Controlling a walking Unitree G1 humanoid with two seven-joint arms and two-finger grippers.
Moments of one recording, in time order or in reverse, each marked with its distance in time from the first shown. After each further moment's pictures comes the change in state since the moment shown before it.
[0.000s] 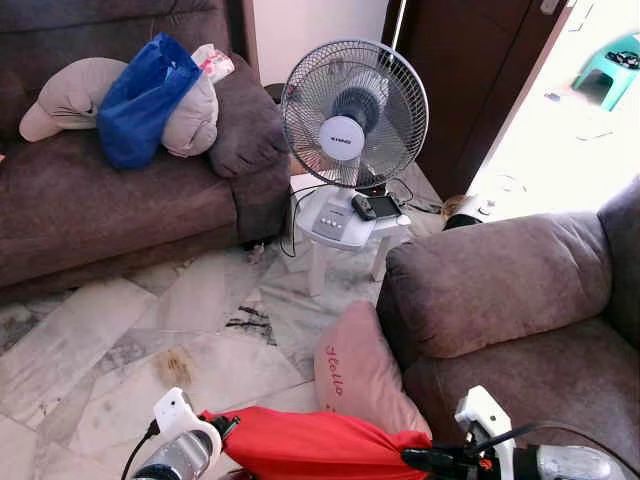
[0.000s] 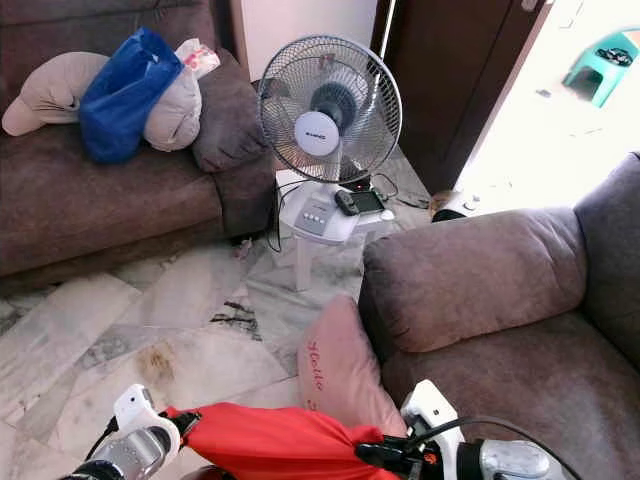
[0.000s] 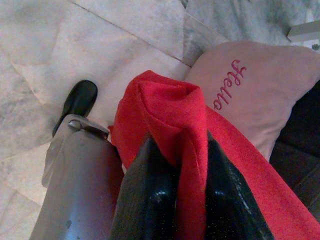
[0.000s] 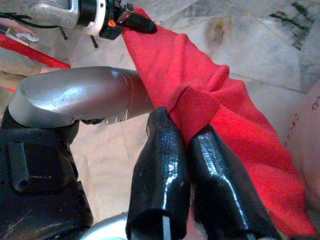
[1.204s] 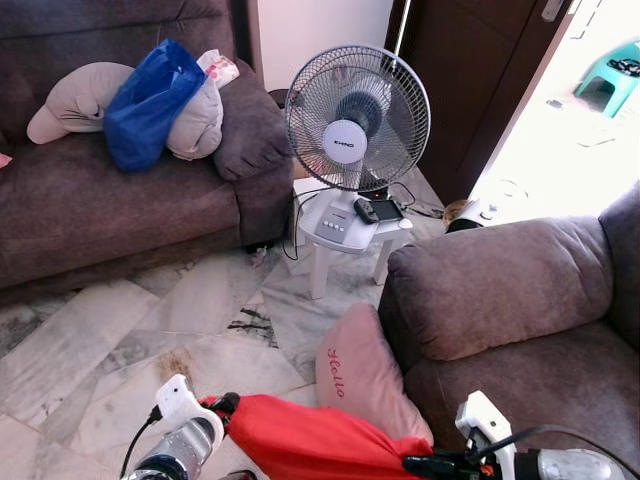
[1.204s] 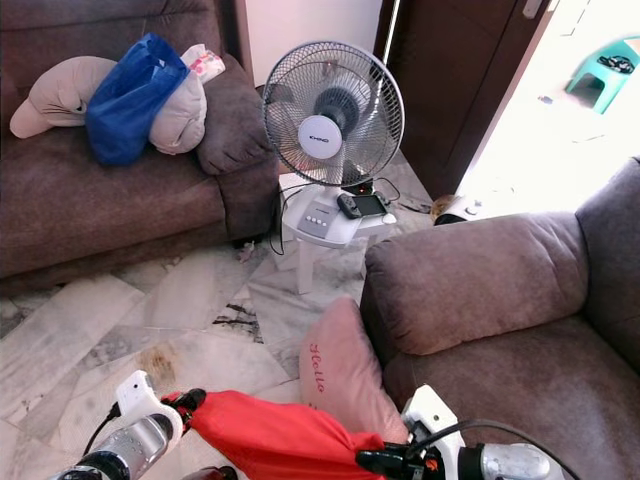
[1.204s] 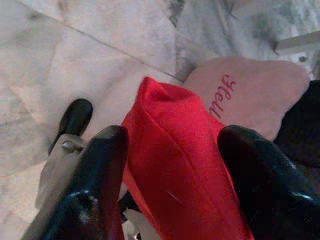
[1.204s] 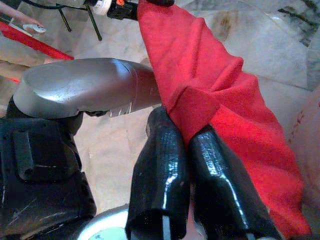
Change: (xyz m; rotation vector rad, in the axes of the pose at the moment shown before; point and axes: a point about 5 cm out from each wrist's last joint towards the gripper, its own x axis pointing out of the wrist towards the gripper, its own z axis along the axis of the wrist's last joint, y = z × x) left arm 0.002 -0.012 0.009 0.023 -0.047 -0.016; right arm -0.003 0.001 -0.005 0.003 0.025 0.019
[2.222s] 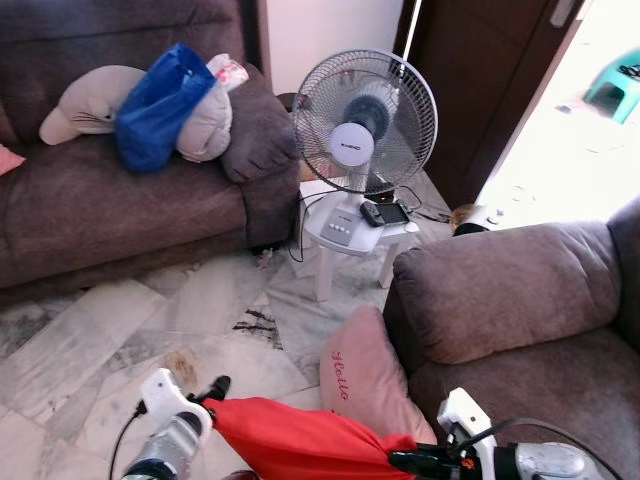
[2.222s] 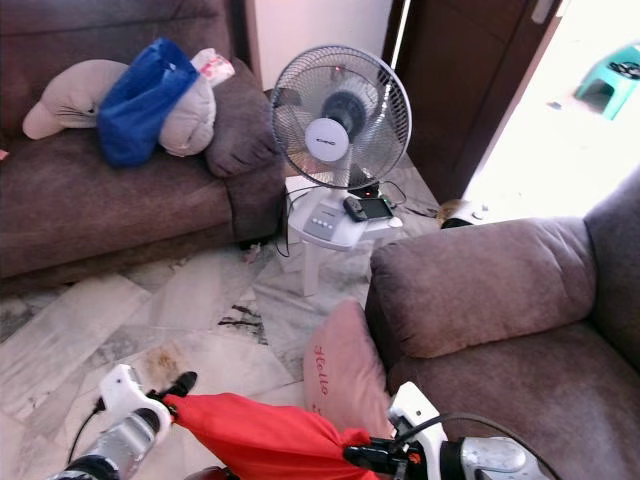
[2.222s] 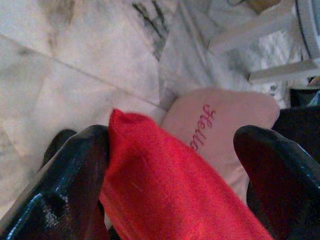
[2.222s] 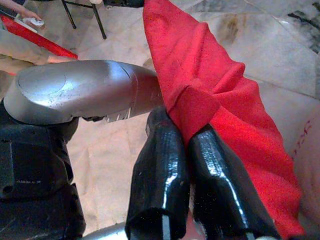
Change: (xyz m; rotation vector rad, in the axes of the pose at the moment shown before) left arm -0.002 0.002 0.012 -0.002 -0.100 -0.087; right arm 0.019 -0.008 -0.001 -0.011 0.002 0.020
